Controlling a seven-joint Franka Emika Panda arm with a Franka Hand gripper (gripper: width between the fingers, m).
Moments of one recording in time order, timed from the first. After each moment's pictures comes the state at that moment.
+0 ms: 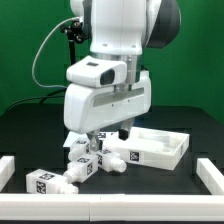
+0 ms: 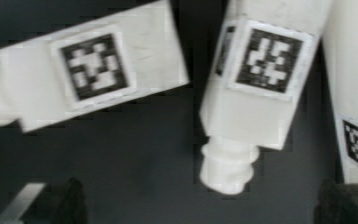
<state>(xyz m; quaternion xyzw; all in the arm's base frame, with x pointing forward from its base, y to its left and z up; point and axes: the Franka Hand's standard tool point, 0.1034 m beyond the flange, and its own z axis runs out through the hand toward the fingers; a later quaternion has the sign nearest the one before) 0.522 -0.026 0.052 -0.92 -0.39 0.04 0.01</state>
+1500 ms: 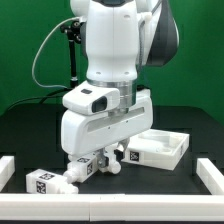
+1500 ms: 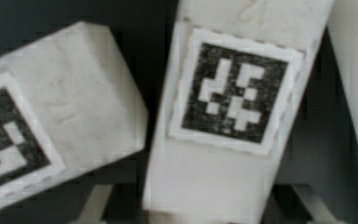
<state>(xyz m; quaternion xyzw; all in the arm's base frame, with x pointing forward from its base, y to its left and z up) 0.512 -0.026 0.016 -0.93 -0.35 0.04 0.02</state>
